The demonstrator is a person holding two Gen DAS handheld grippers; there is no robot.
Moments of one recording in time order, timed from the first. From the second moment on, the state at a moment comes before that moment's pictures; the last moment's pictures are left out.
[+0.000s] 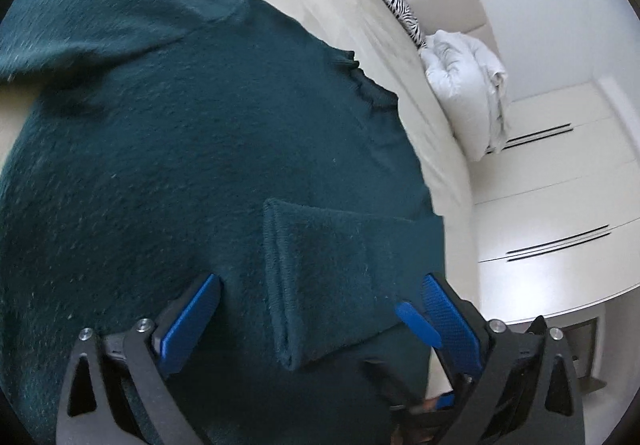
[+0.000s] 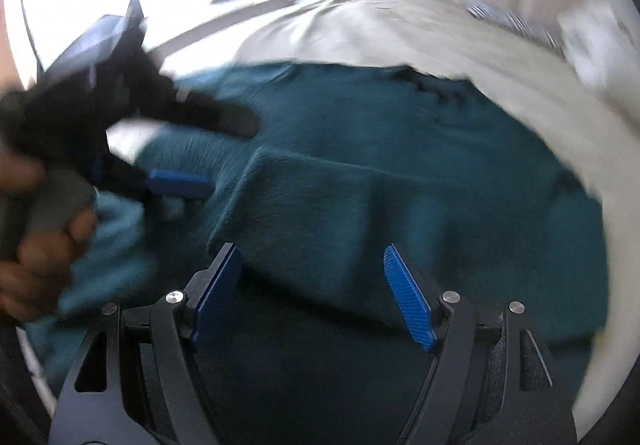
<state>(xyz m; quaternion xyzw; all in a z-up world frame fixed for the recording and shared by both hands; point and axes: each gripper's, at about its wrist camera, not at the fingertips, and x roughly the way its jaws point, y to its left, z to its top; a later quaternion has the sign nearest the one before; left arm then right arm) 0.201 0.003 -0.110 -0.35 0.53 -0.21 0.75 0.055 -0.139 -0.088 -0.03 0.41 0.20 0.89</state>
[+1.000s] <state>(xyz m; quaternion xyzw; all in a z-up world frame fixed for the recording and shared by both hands) 0.274 -0.023 -0.009 -0.15 0.40 -0.23 0.87 0.038 -0.384 -0.147 0.63 0.31 0.05 0.71</state>
